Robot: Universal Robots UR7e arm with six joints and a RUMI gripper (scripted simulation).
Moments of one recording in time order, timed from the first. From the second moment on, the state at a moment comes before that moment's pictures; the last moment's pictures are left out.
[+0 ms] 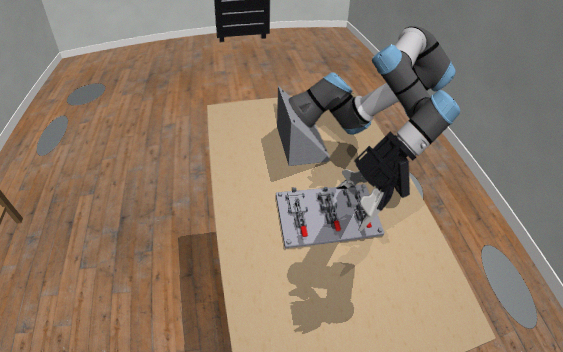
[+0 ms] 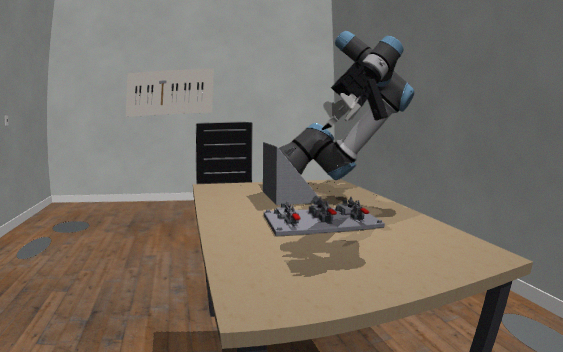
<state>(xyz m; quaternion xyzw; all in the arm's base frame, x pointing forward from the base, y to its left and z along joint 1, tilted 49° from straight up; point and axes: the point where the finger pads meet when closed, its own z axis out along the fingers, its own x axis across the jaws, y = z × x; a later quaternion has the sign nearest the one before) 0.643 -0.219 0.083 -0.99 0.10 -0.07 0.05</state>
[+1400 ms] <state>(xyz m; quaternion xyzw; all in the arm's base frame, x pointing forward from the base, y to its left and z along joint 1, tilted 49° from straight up) 0.415 -0.106 0.060 -0.67 0.64 0.25 0.28</state>
